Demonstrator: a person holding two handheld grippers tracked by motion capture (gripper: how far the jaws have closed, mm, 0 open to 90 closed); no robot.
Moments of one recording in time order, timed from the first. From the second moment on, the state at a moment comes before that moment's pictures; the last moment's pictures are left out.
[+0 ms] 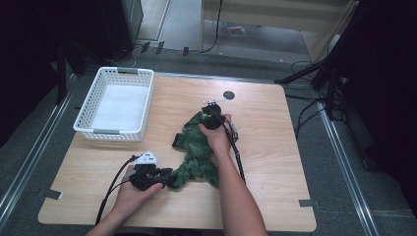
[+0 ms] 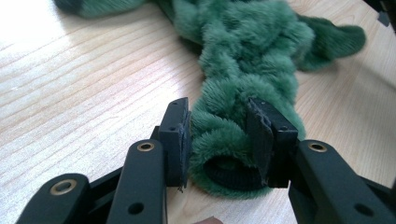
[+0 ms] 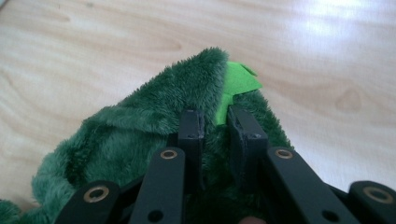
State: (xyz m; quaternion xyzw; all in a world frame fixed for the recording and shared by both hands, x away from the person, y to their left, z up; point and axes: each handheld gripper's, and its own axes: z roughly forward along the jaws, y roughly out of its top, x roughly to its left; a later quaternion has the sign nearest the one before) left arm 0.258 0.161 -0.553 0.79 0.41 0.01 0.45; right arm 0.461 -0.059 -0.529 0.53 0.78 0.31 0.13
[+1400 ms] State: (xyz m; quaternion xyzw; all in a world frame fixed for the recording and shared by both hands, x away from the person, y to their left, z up) left arm 0.262 0.142 -0.547 0.83 0.37 0.04 0.41; right arm 0.291 -0.115 -0.531 0.41 0.82 0.37 0.15
